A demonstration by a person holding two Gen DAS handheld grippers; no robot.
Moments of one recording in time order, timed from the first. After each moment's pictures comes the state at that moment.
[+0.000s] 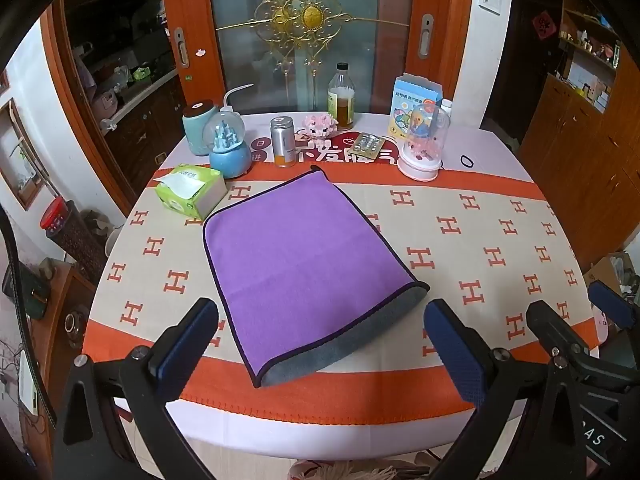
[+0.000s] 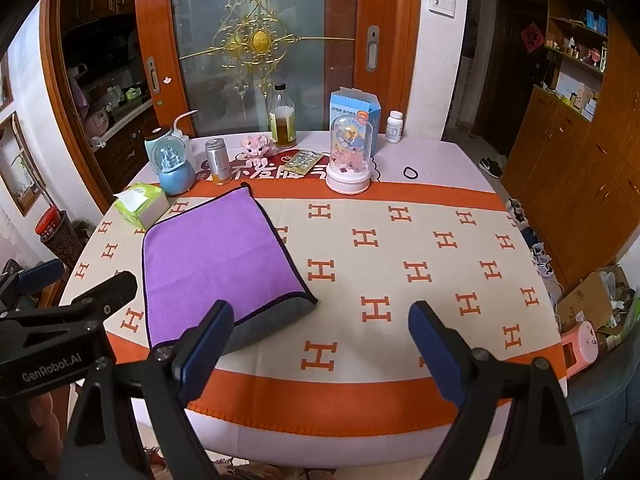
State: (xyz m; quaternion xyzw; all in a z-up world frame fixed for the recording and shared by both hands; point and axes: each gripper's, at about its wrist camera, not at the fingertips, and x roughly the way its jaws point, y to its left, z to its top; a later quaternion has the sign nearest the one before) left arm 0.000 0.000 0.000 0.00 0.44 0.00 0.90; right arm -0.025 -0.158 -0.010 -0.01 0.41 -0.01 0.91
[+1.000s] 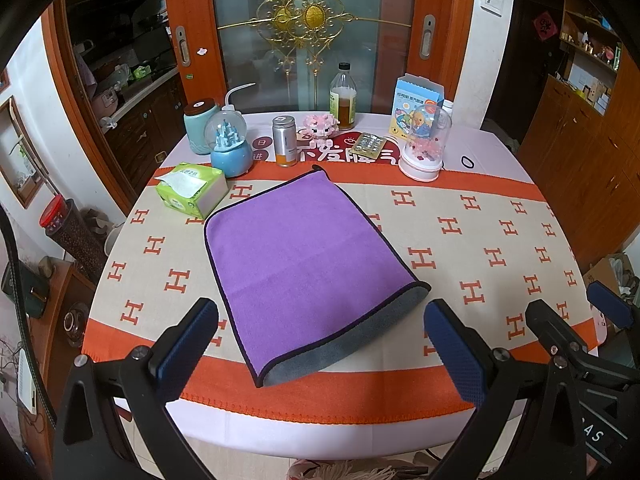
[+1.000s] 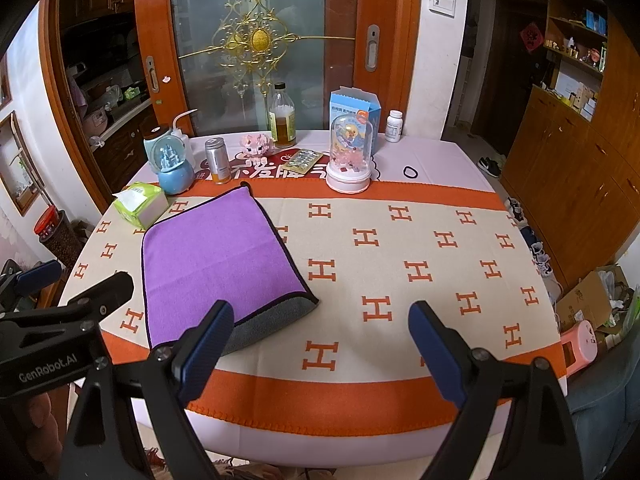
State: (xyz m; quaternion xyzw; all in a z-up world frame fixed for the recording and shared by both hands) left arm 0.000 0.000 0.000 0.00 0.44 0.00 0.90; right arm -0.025 -0.158 -0.012 -0.01 0.41 -0.01 0.91
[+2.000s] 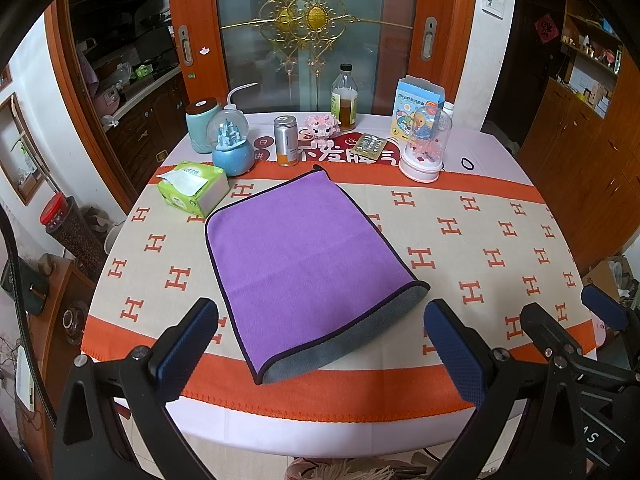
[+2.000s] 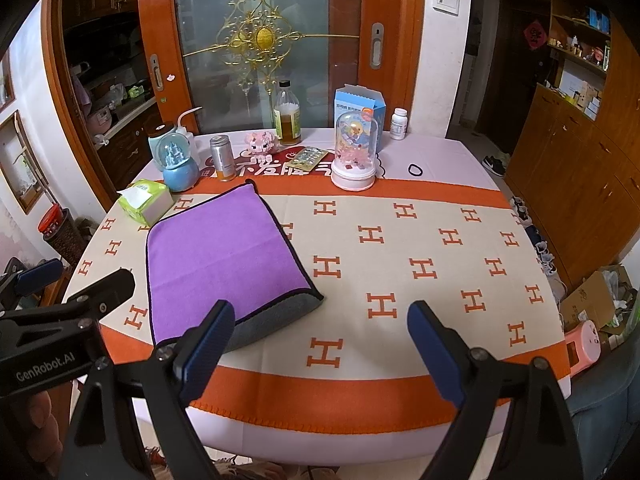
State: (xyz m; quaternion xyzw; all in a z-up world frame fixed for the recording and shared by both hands) left arm -0.001 0.002 -0.002 0.00 0.44 0.00 0.90; right arm -0.026 -0.153 -0.015 -0.01 0.42 -0.01 0.91
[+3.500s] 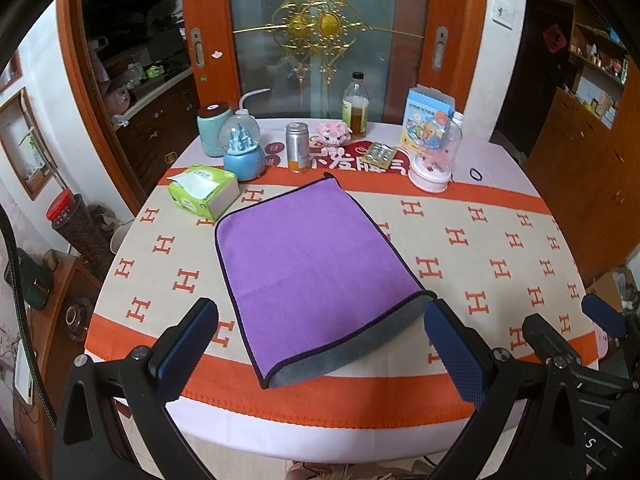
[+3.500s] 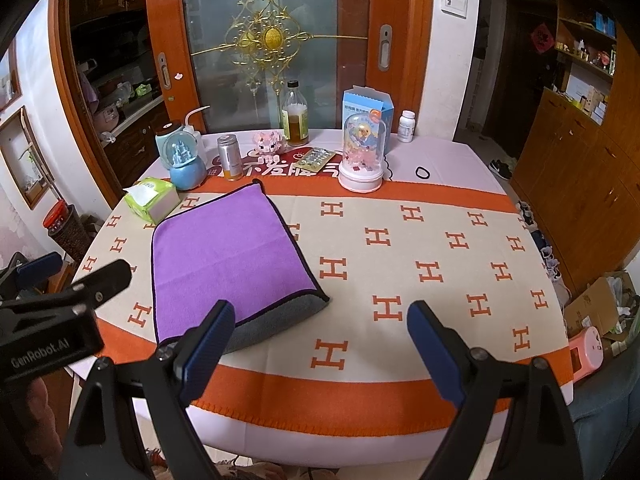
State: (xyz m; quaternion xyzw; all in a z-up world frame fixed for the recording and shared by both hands) left arm -0.008 0.023 0.007 -0.01 0.43 0.01 0.90; right arm -0.026 -0.150 -0.015 -0.01 0.41 0.01 0.91
